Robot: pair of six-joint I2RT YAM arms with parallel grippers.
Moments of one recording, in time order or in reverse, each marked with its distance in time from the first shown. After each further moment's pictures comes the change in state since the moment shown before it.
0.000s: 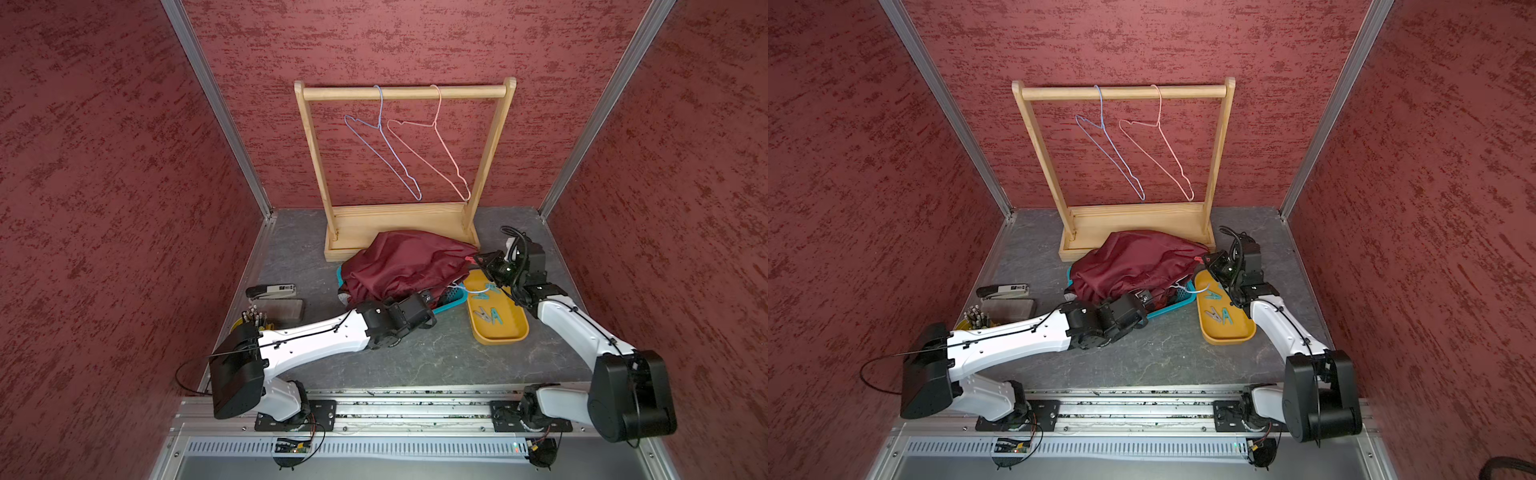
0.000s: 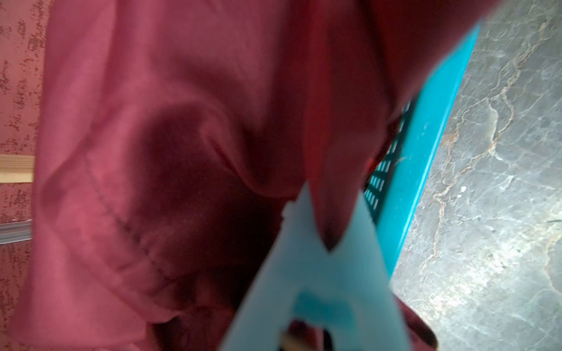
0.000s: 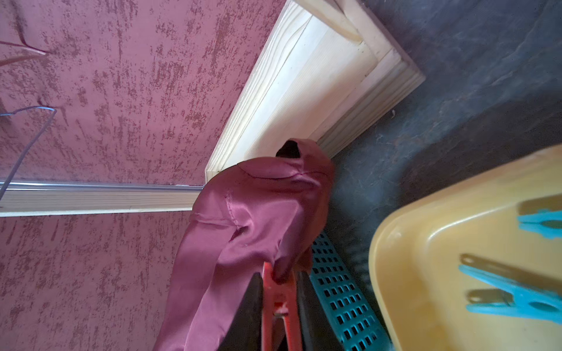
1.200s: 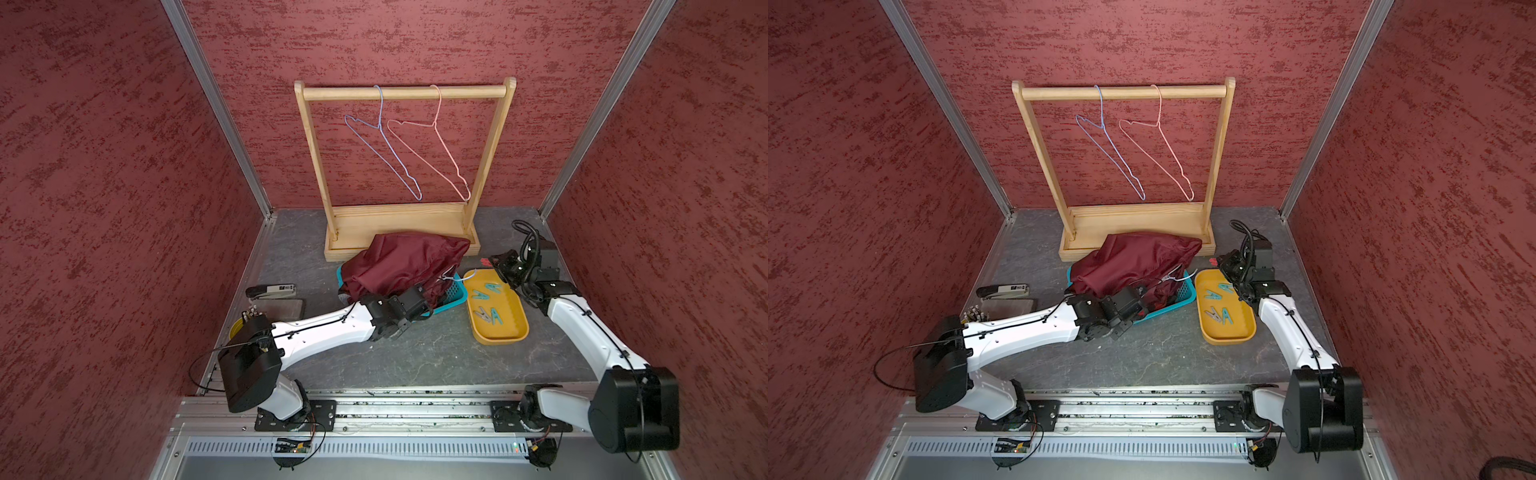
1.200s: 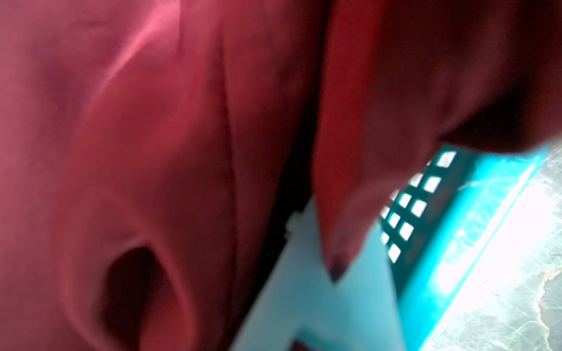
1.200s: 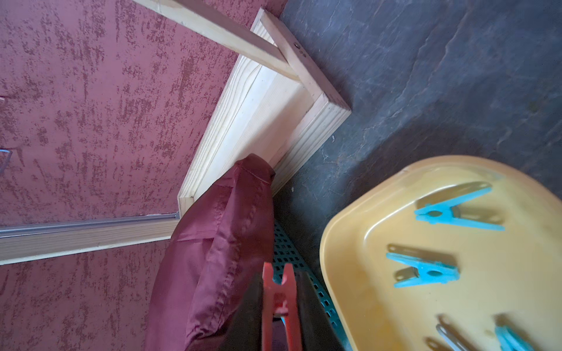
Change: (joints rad) left arm 0.085 0.048 -0.010 0.003 0.106 -0.133; right arm -0.079 -0.043 0.079 -0.225 0.046 -0.058
